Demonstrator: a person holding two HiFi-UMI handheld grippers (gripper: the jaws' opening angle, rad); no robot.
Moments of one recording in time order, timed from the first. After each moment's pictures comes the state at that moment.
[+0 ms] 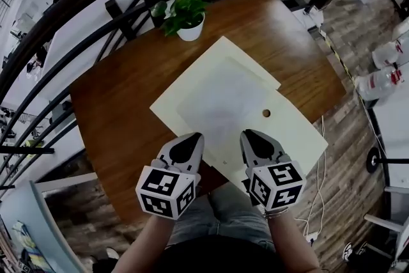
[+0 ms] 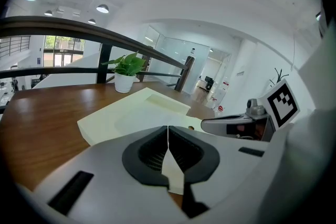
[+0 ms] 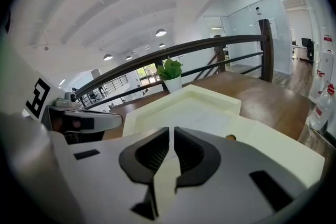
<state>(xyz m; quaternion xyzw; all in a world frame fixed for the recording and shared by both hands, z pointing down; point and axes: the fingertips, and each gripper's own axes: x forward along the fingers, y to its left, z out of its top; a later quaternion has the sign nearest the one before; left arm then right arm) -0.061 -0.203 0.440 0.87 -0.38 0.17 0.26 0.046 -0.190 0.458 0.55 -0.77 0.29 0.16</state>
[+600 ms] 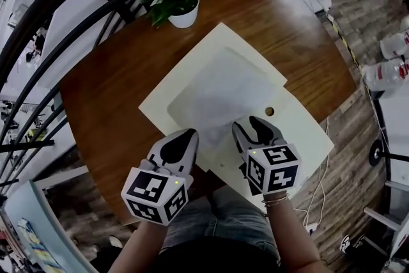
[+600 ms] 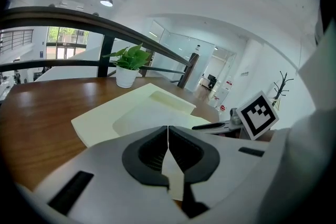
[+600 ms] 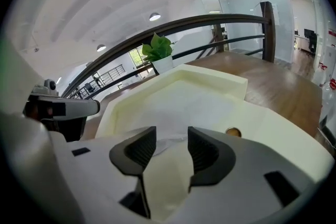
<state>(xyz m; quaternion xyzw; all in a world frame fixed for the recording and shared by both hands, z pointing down) -0.054 -0.227 0.453 0.86 -0.39 0.18 0.29 0.061 -0.229 0.520 0.53 -0.74 0.35 0.21</state>
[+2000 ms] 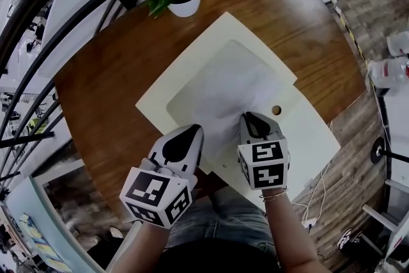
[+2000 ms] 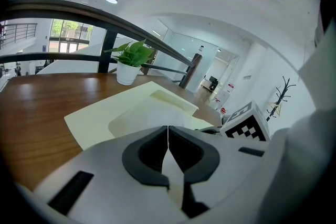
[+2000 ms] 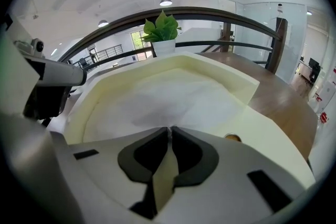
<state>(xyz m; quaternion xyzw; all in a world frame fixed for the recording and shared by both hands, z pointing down) -0.047 -0.239 0.464 0.85 -0.39 0.17 0.31 0.061 -0.241 0.557 0.53 -0.73 0.30 0.32</state>
